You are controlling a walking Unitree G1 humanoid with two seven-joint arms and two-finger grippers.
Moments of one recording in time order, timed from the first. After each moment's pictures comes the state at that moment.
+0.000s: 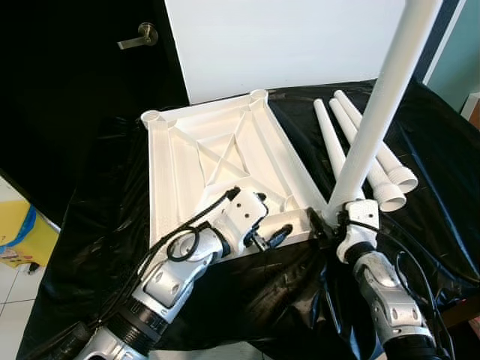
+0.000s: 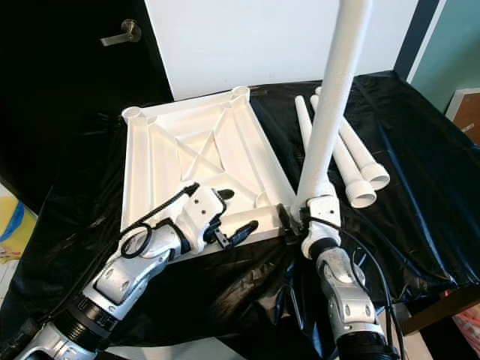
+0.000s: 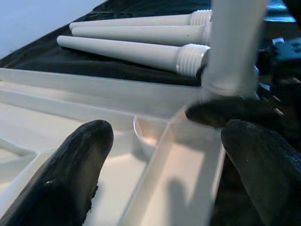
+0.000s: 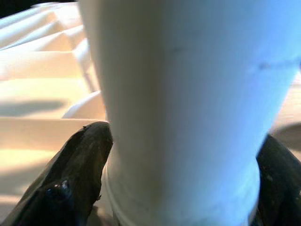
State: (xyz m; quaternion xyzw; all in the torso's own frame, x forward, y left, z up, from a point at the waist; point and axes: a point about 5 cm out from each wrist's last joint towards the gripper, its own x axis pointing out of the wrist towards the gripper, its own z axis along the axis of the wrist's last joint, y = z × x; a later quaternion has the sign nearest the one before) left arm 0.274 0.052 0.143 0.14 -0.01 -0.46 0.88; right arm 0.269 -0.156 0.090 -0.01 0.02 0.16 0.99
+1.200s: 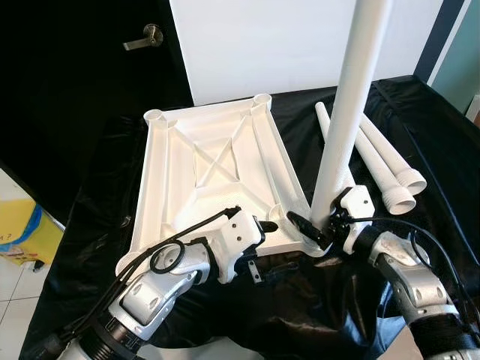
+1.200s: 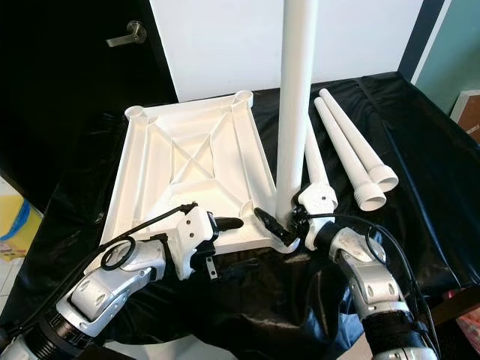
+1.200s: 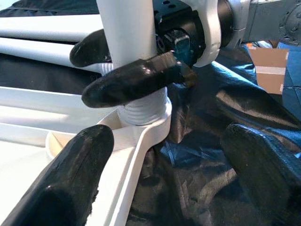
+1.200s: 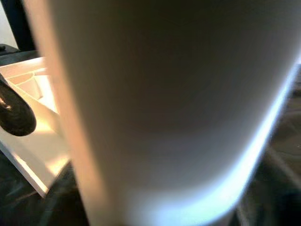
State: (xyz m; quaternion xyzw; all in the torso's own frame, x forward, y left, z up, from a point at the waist) left arm 0.237 0.059 0.142 0.12 0.03 -0.59 0.80; right arm 0.287 -0.165 0.127 -0.09 -0.03 0.37 0.93
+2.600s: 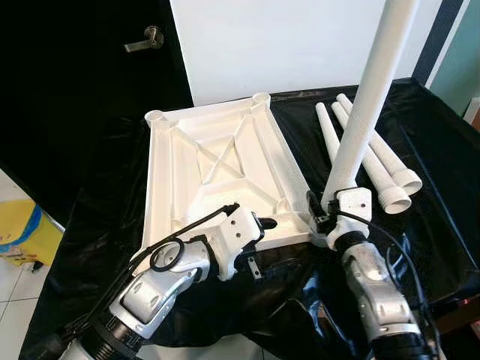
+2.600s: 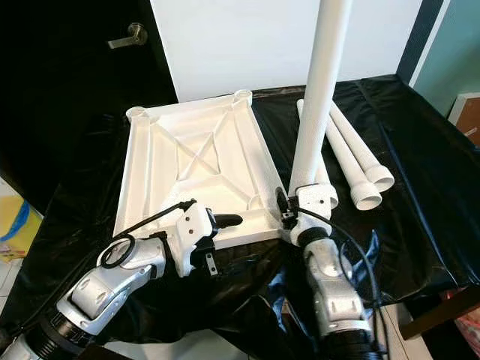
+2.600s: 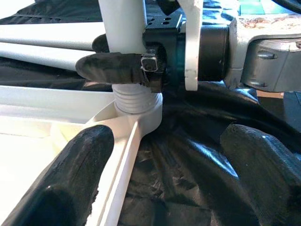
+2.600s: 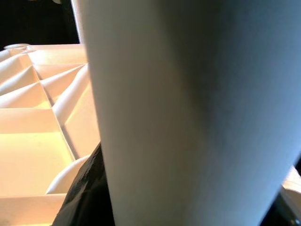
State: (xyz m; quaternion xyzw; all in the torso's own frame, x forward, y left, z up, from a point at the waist) left arm 0.240 0.060 0.145 0.12 0.03 -0.59 0.80; right arm 0.280 -0.143 0.115 -0.02 -0.03 0.03 1.00
